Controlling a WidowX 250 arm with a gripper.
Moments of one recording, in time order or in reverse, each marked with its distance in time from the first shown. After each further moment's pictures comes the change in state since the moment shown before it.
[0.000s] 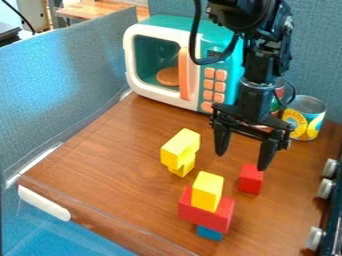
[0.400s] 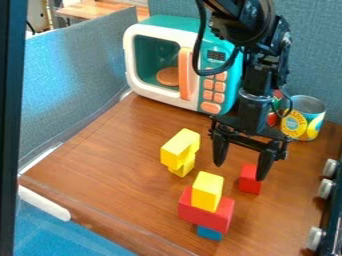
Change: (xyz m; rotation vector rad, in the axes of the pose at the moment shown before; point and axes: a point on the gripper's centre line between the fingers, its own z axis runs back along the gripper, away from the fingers) arm 0.000 -0.001 -0.017 0.001 0.042 0.034
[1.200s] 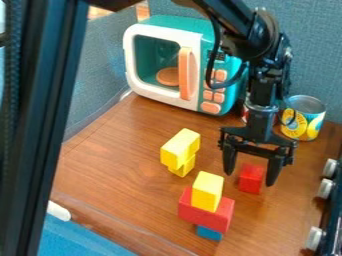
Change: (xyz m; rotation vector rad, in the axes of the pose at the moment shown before) arm 0.022 -0.008 -0.029 -0.047 0.042 0.066
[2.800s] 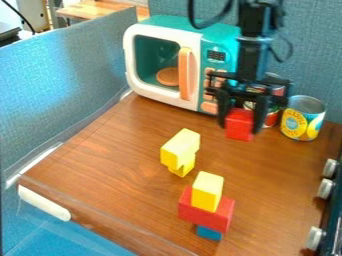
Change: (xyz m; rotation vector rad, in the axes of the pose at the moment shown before) arm -0.026 0.023 0.090 -0.044 0.057 0.017
